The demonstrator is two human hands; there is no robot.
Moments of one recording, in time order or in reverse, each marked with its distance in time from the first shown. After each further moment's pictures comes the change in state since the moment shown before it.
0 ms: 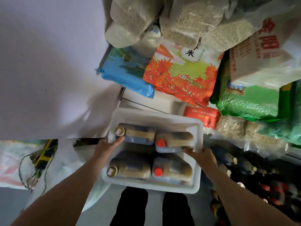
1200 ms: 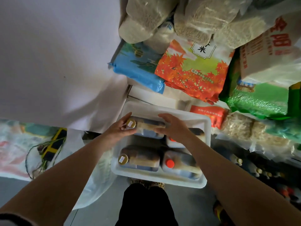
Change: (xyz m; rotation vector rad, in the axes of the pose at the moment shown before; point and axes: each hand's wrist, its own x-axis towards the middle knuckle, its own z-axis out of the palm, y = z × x) left_hand 0.018 0.018 -0.020 -0.108 -0.530 0.387; right_hand -0.063 -0.150 0.043 -0.049 -0.301 -0.644
